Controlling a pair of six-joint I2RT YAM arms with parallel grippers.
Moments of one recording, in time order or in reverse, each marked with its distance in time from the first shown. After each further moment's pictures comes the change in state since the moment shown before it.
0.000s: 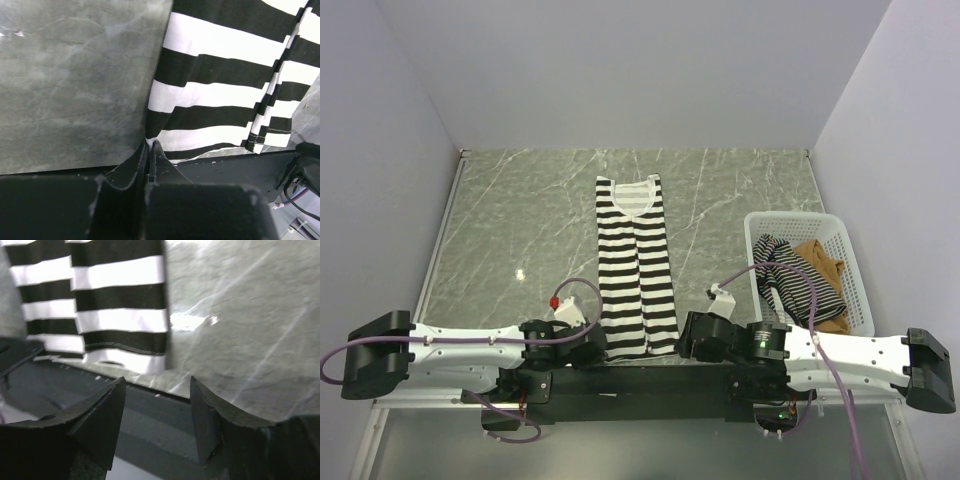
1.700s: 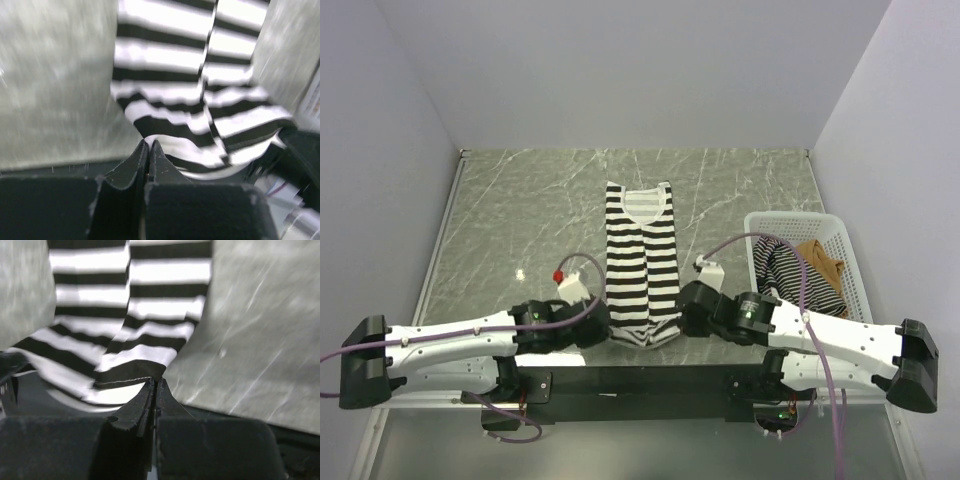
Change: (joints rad) left arm 0.051 -0.037 0.238 -0.183 -0.050 0.173; right arm -0.103 0.198 0.322 -0.180 0.008 -0.183
